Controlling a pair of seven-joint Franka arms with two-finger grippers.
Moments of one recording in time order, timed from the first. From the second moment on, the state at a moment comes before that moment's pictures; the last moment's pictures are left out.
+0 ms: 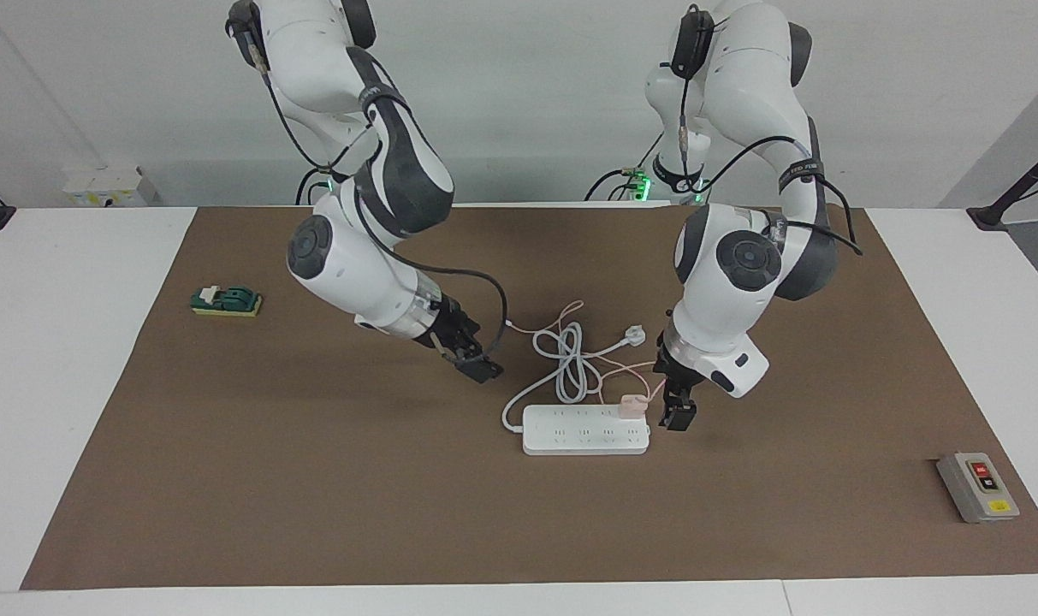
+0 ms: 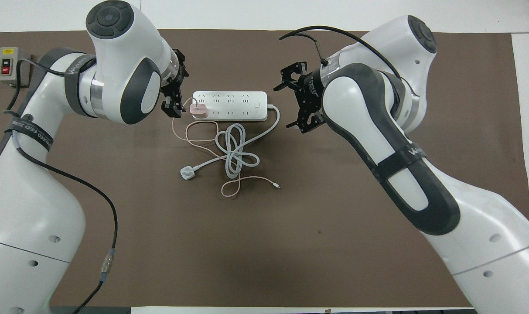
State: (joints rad) left arm -0.36 0.60 -0.02 -1.33 -0.03 2.01 -1.83; right arm 0.27 0.63 0.09 -1.37 0.68 2.06 1.33
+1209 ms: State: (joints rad) left arm -0.41 0.57 -0.01 -1.51 0.00 2.10 -1.83; right arm 0.31 1.00 0.10 -1.02 0.77 2.08 1.47
